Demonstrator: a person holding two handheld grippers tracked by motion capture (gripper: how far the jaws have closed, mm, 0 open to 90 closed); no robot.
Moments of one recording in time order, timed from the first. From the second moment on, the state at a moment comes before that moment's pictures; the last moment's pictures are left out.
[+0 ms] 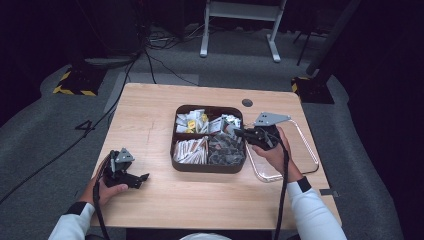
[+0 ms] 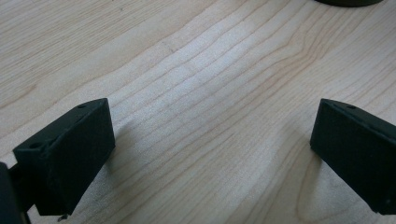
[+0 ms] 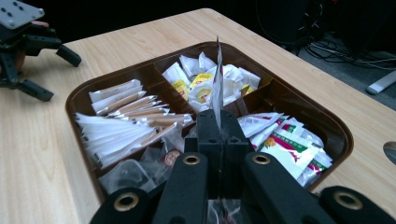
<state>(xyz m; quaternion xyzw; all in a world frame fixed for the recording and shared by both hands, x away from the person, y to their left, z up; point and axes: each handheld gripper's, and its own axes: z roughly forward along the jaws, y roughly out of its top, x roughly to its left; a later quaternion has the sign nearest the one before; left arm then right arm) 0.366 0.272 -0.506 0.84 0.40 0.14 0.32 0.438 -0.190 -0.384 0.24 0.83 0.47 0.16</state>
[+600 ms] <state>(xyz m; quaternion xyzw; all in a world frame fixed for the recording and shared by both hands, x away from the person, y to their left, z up) 0.366 0.272 -0.506 0.84 0.40 0.14 0.32 0.397 -0.200 -0.383 0.20 0.85 0.47 0.14</state>
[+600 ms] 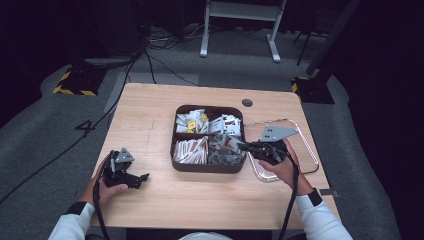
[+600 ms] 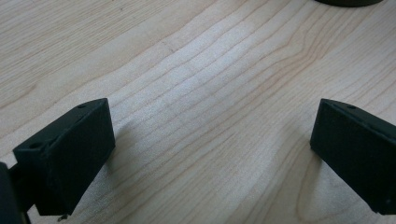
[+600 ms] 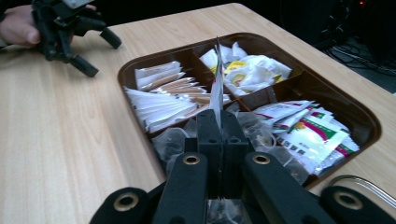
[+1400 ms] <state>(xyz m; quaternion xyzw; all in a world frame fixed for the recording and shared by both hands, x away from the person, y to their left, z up) 0.366 0.272 -0.506 0.84 0.40 0.14 0.32 0.368 -0.161 -0.406 0.12 0.88 0.46 0.08</state>
